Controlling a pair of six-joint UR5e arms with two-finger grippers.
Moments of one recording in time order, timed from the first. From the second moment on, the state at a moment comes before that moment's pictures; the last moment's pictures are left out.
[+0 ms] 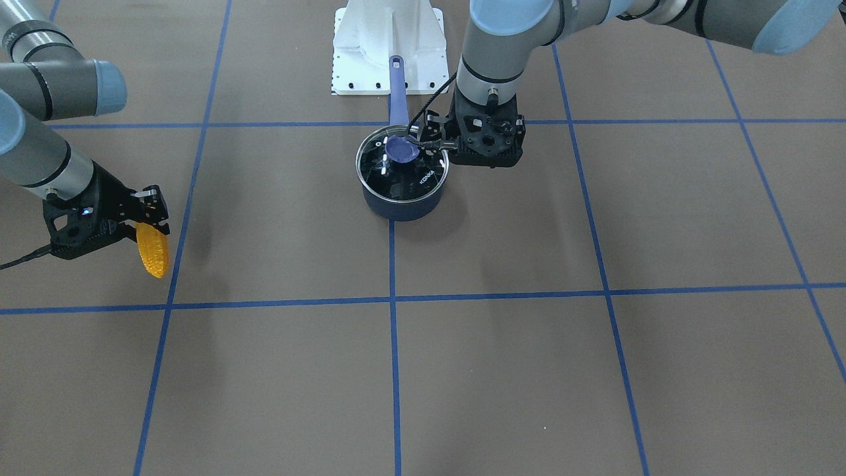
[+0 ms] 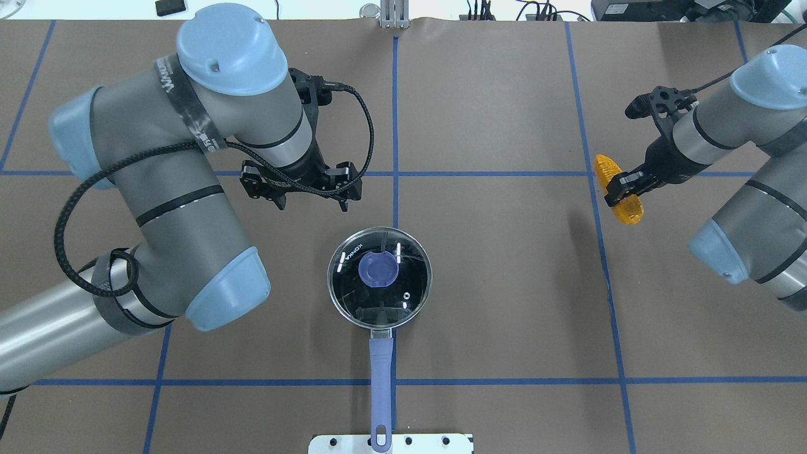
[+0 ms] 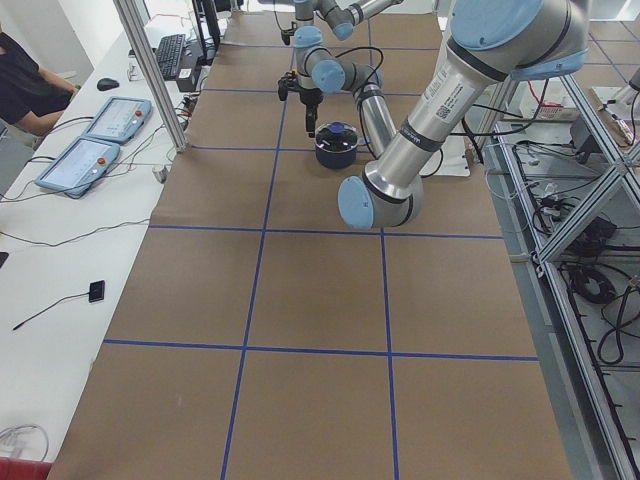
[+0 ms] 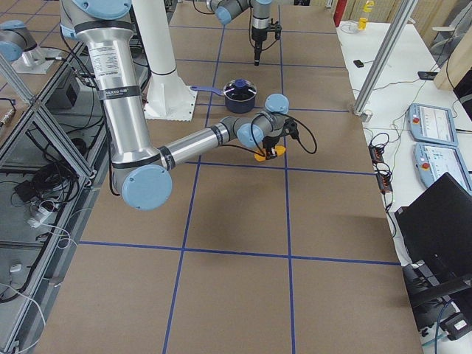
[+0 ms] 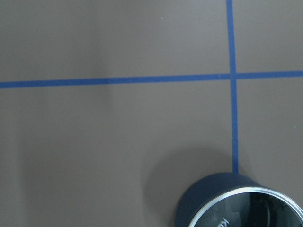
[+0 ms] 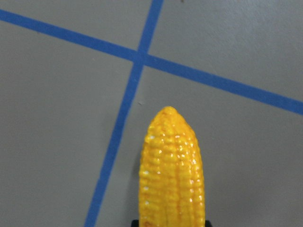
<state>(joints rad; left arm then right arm) -0.64 -2.34 -1.84 -1.27 -2.03 -1.06 0.93 -1.34 1.76 -1.34 2.26 0.56</state>
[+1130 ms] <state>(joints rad) -0.48 -2.42 -1.70 -1.36 -1.93 -1.16 0.82 -1.22 1.82 -1.39 2.25 0.79</state>
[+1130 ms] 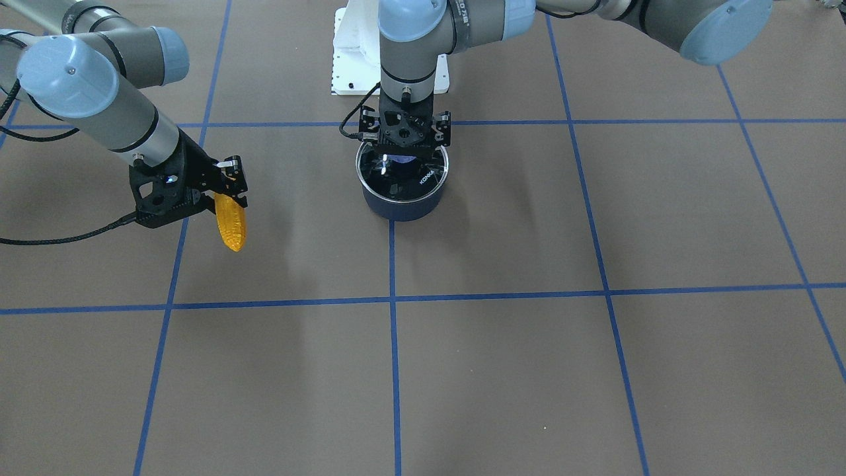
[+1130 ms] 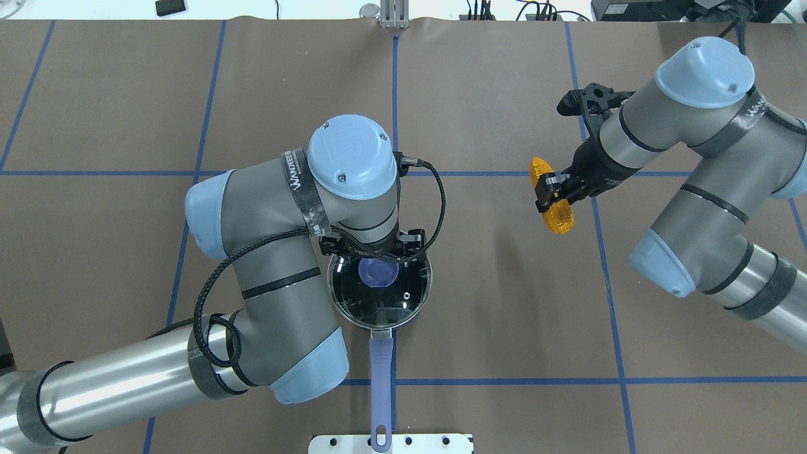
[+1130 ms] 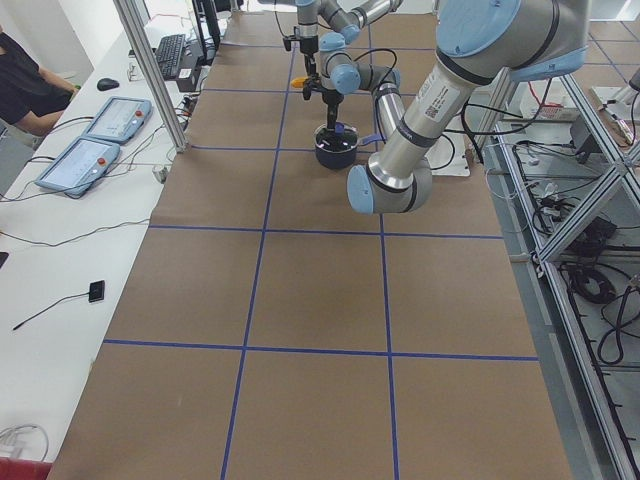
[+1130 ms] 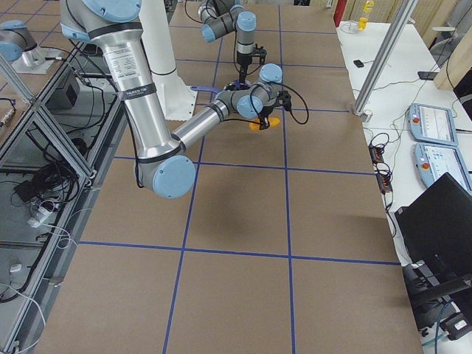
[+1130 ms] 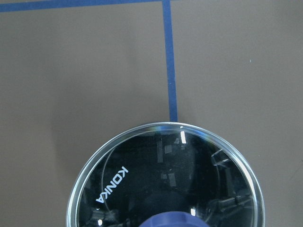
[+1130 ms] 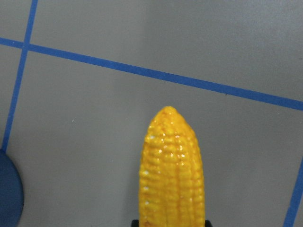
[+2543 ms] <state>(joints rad) -0.63 -2.34 -1.83 -1.34 -2.01 -1.04 0.55 -1.07 1.87 -1.40 2.10 1.03</state>
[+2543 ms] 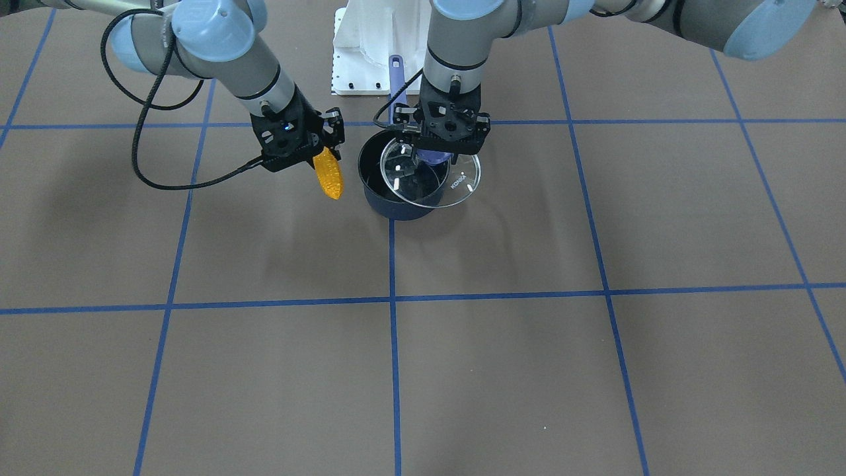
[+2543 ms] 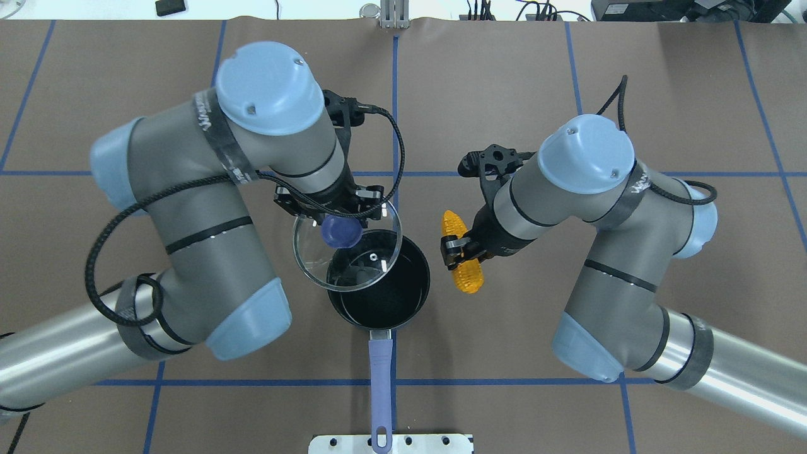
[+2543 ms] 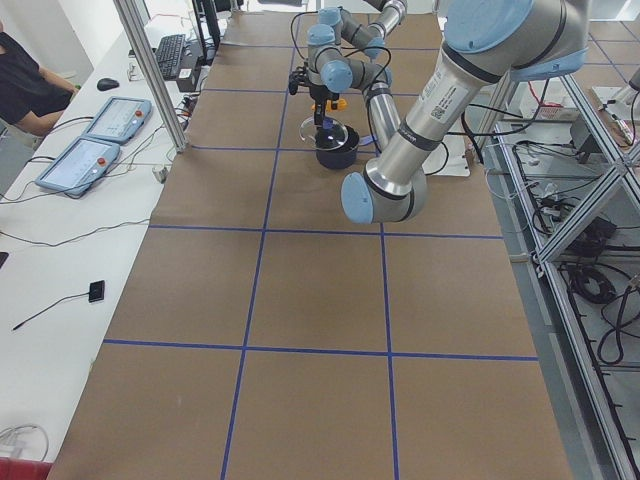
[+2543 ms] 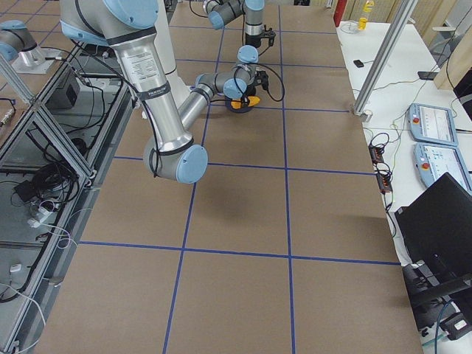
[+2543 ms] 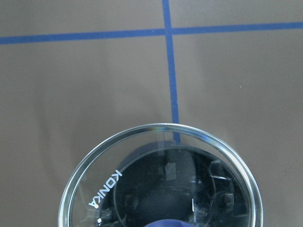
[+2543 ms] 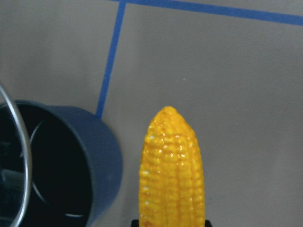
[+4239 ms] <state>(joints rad) -0.96 -1.94 -1.72 -1.49 -2.19 -0.40 0.47 -0.93 1.85 -1.41 1.98 1.06</state>
